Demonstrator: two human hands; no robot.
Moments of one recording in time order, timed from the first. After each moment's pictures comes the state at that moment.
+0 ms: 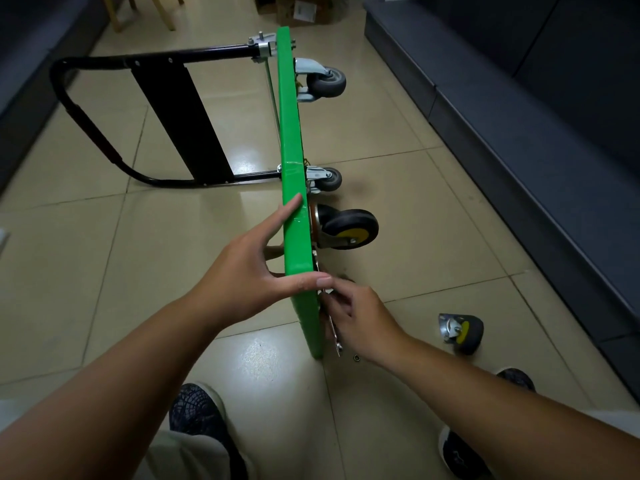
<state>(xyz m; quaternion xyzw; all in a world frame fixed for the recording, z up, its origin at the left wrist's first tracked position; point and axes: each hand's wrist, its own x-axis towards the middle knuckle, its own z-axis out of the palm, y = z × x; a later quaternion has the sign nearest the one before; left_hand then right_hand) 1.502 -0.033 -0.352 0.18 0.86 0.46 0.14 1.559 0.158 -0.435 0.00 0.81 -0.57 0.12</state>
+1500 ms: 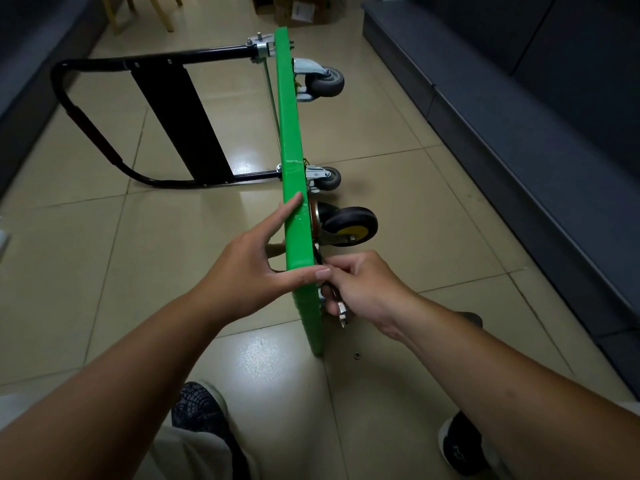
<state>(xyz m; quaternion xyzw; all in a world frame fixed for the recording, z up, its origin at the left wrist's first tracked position) 1.503 -0.031 -0.350 0.20 0.85 0.47 0.13 1.540 0.157 -0.377 0.11 0.73 -0.64 0.20</state>
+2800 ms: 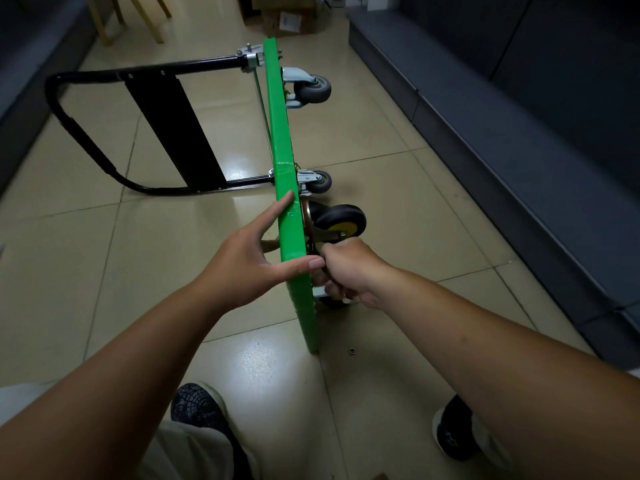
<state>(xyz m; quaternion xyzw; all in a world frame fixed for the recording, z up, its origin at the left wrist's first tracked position) 1.508 -0.029 -0.344 0.18 0.85 0.47 0.14 1.523 0.150 -0.368 0.23 0.77 -0.56 0.22</state>
